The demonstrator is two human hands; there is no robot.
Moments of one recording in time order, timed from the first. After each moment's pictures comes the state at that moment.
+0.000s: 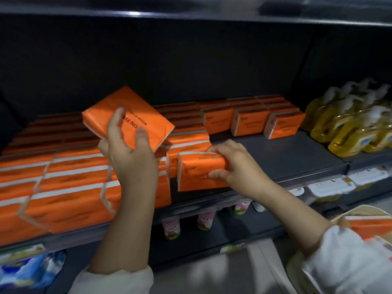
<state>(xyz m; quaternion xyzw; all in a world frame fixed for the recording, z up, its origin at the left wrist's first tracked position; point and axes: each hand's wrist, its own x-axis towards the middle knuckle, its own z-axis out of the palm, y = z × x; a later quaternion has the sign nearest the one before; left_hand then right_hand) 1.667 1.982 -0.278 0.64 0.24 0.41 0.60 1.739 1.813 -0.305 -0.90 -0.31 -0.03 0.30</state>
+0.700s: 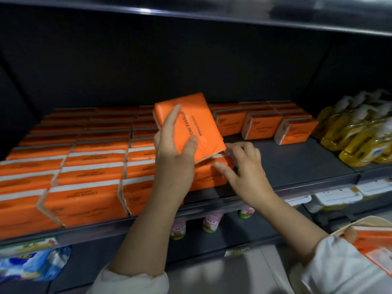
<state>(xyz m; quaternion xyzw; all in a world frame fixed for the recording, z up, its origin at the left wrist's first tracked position) 1.663 1.977 -0.278 0.71 0.08 0.28 0.65 1.732 1.833 -0.326 -0.91 -0.25 -0.13 0.32</state>
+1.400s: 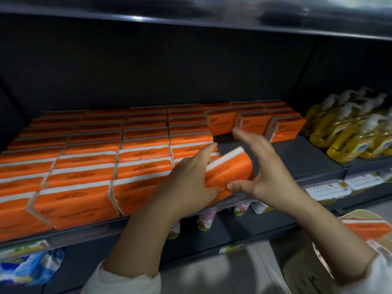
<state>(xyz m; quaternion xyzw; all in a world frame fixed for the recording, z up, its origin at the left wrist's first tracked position) 1.655 1.963 -0.288 0.92 -0.05 0.04 0.39 1.715 1.783 -0.286 -0.86 -0.34 -0.08 0.37</state>
